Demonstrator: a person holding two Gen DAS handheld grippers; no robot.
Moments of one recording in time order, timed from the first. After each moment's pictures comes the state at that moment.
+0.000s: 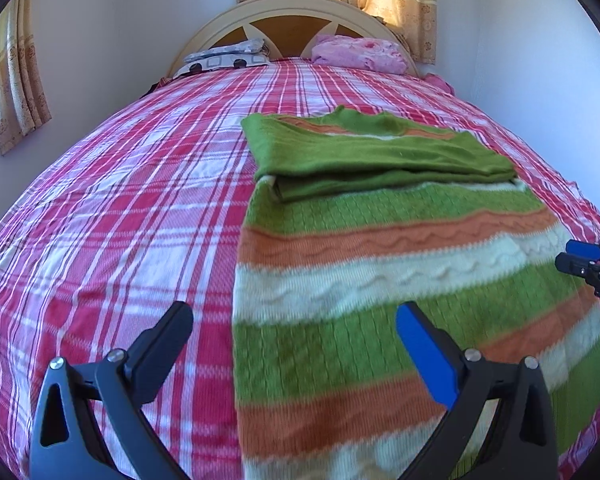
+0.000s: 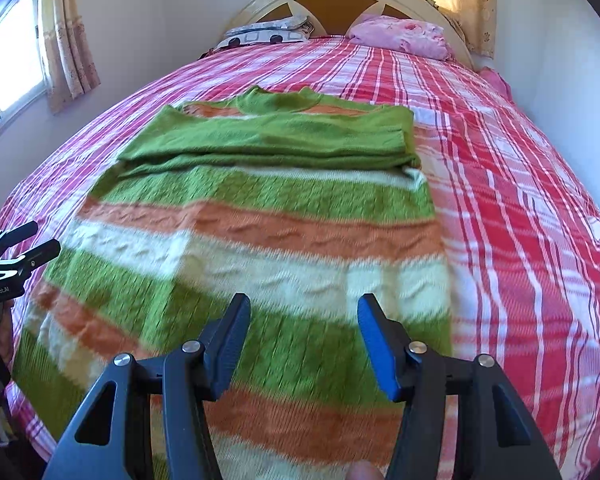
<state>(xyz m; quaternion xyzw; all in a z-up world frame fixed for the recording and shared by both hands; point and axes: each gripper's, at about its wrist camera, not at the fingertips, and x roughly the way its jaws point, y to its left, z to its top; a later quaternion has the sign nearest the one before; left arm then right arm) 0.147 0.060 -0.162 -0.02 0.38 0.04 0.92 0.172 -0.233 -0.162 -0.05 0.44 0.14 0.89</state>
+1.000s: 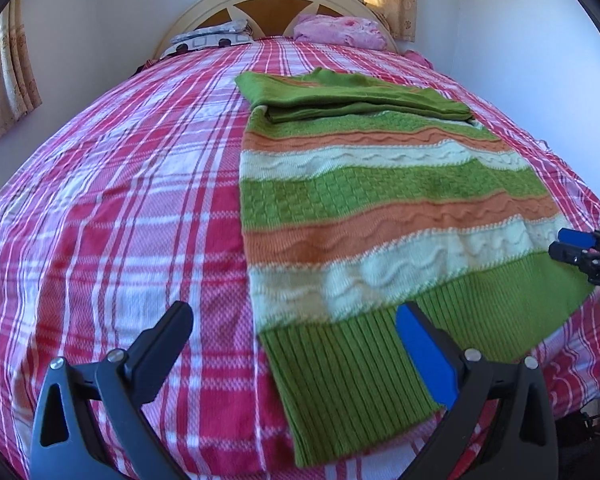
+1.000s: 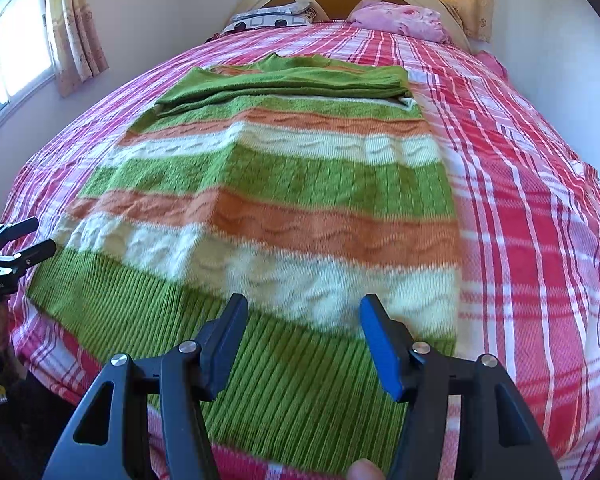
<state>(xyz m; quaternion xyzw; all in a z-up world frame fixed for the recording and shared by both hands) 0.051 0.059 -0.180 -0.02 0.41 0.00 0.91 0.067 -0.239 -0.179 -0.05 0.46 0.13 0.88</state>
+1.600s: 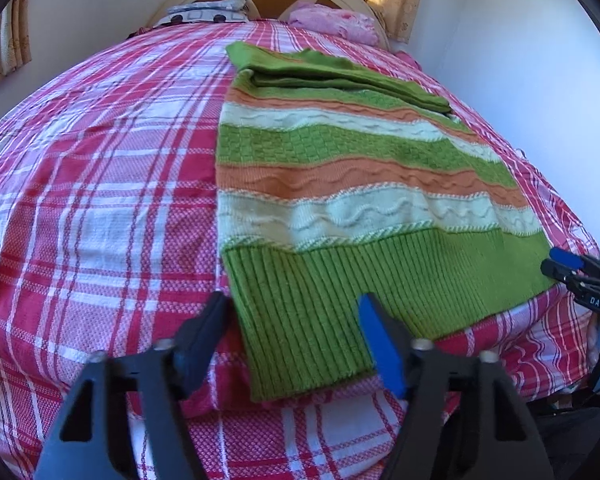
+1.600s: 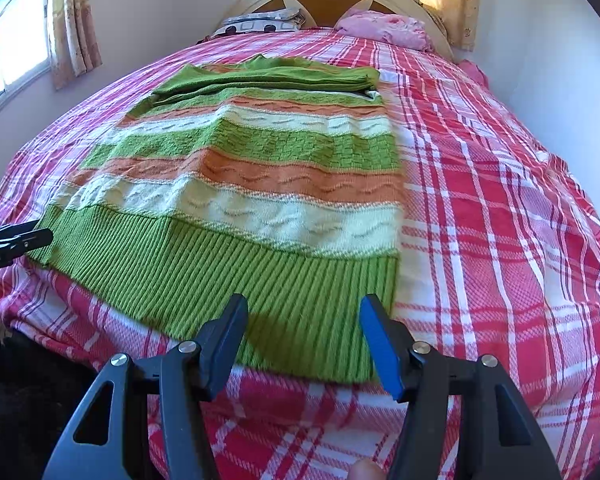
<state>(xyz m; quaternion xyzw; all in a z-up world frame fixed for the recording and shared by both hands) 0.027 0.058 -0.196 -0.09 0.43 -0.04 0.90 0.016 -0.268 -0.178 -0.07 0.44 0.11 0.89</state>
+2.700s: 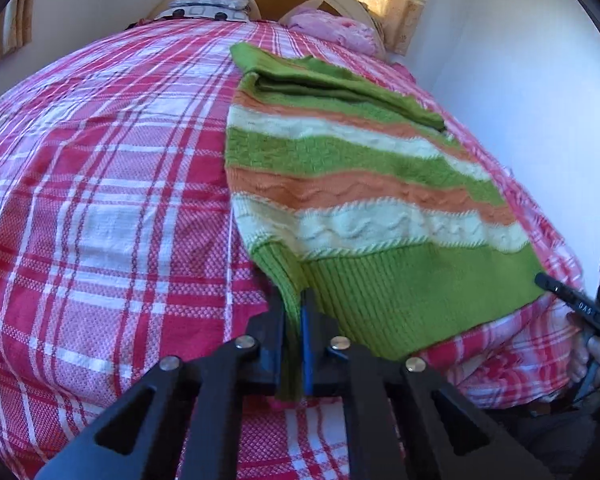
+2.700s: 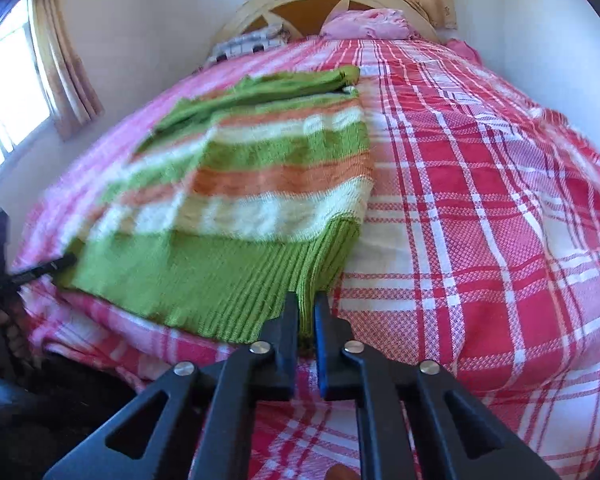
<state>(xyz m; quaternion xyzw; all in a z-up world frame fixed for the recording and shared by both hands) 0.026 0.080 -0.189 -0.14 0.42 -0.06 0.89 0.005 -0.312 -0.176 0.05 0.42 0.13 0.89</state>
